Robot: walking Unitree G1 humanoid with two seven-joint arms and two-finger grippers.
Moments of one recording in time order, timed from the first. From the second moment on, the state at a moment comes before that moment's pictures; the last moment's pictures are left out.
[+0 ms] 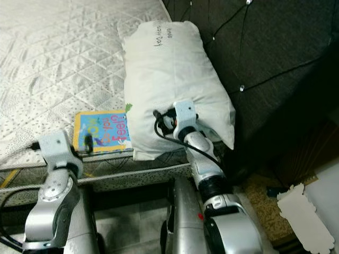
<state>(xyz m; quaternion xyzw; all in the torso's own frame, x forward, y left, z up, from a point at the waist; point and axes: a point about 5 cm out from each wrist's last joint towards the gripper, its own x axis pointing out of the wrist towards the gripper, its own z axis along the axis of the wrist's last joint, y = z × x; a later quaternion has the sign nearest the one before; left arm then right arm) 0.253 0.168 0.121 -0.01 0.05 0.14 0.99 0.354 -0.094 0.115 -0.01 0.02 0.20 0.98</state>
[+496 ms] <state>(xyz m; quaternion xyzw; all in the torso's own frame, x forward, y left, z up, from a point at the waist) 0.252 0.200 0.152 0.06 -0.09 0.20 0.97 0.366 -0.098 0.131 0.01 -0.02 0.18 0.98</state>
